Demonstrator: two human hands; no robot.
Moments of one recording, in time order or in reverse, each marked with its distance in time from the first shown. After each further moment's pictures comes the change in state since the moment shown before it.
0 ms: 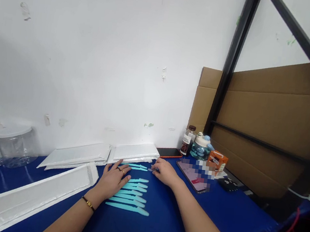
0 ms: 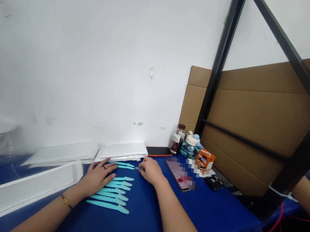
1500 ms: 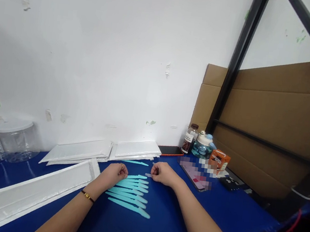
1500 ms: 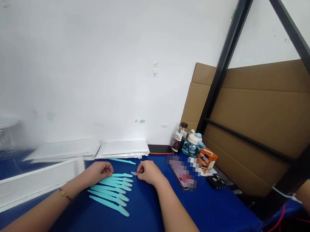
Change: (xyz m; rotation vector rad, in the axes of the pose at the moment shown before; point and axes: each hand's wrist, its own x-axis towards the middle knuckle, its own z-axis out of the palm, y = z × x) left_hand 0.013 -0.015 -0.001 -0.350 -0.139 -0.164; right_hand -0.004 -0.013 0.006 0.261 -0.177 0.135
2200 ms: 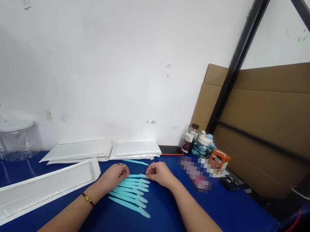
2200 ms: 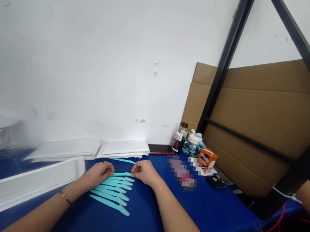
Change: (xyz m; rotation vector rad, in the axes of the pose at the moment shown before) left_hand -0.005 0.007 0.005 0.093 0.070 0.070; right_hand 0.007 -0.008 0.016 0.230 0.040 -0.063
